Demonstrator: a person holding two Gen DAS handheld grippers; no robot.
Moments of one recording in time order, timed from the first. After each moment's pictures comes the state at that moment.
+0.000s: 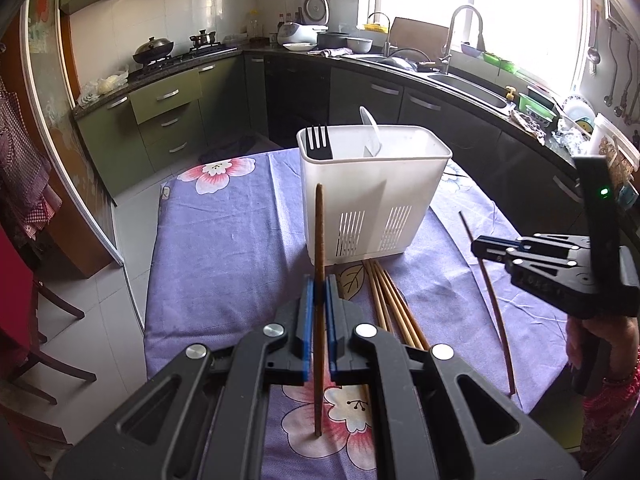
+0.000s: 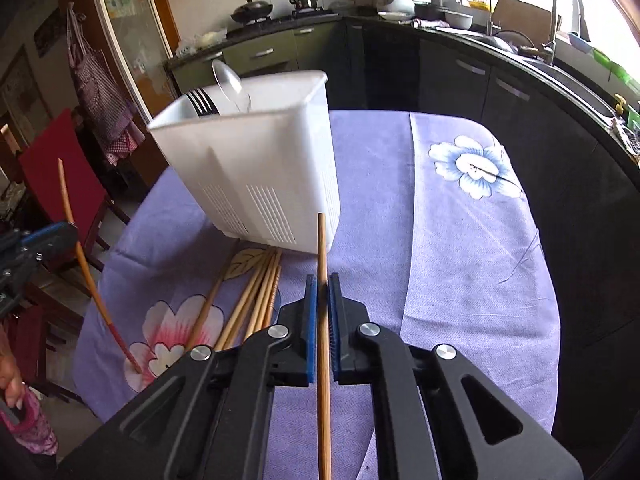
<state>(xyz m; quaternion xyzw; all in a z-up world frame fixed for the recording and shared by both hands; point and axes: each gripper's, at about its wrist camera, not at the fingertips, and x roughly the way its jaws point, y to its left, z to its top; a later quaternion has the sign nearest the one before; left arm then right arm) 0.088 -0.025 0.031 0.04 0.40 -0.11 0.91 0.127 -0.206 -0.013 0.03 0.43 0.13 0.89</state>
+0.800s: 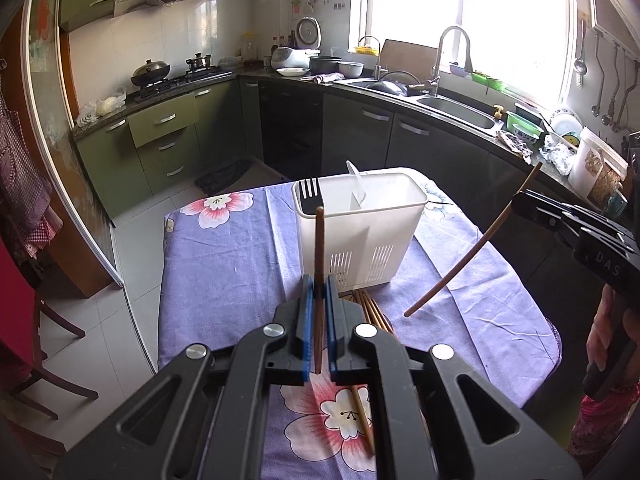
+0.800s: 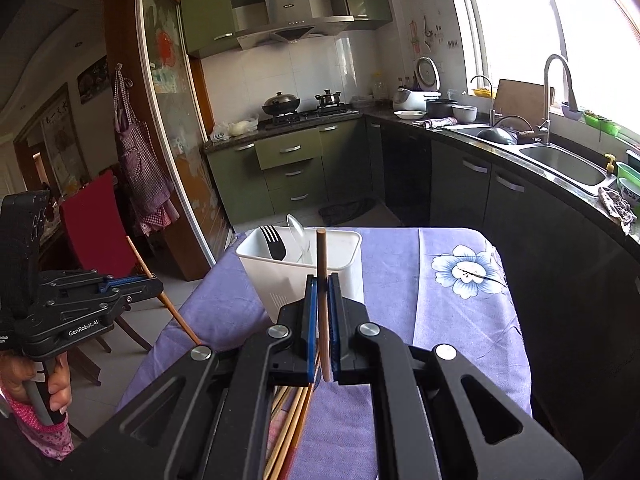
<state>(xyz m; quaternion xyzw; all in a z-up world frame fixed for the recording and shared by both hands) 0.076 -0.023 0.077 0.04 0.36 -0.13 0.92 0.066 -0.203 0.095 0.04 0.28 0.16 0.95</state>
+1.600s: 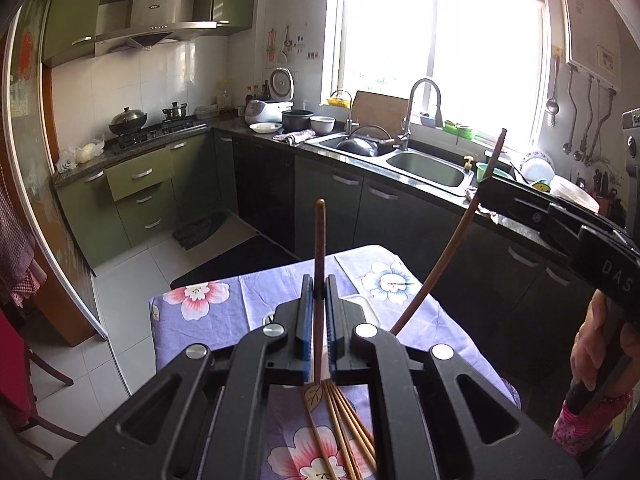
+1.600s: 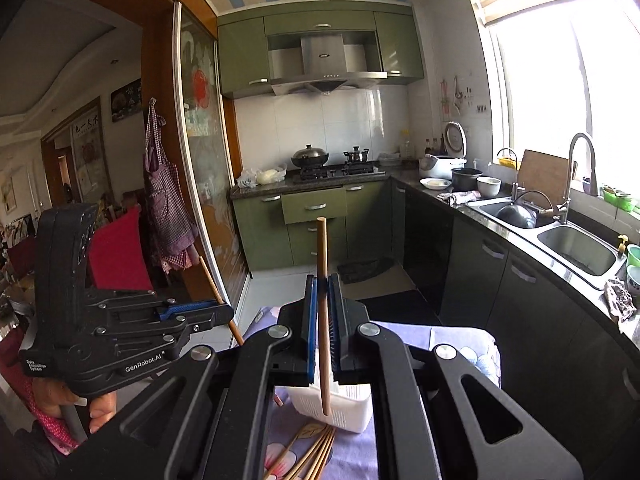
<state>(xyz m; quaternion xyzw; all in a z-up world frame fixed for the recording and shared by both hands) 0.118 -0.051 0.197 0.02 0.28 -0.18 0.94 0.083 -0.184 0.252 0.02 0.18 0.20 0.96</state>
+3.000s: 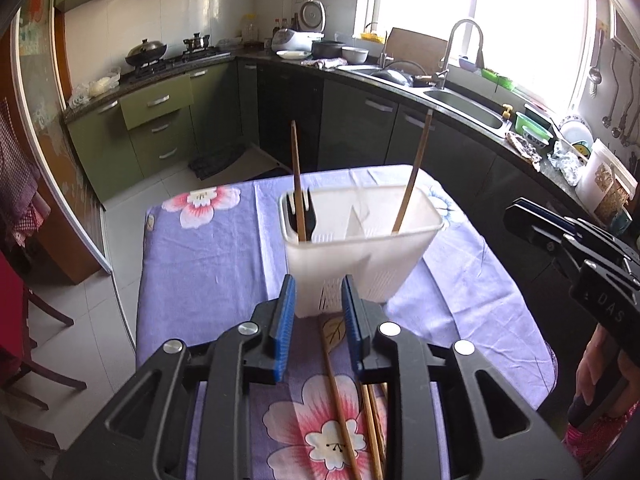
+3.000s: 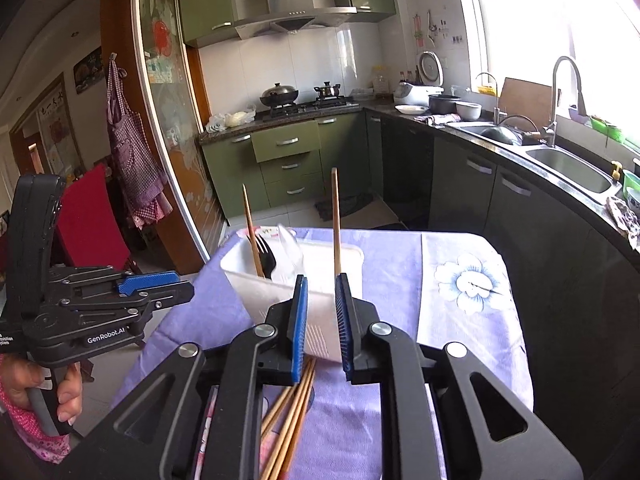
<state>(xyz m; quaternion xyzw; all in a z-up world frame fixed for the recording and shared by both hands) 0.135 -0.042 0.054 0.02 0.40 -0.13 0.91 0.110 -0.194 0.077 0.03 0.30 0.14 0.94</state>
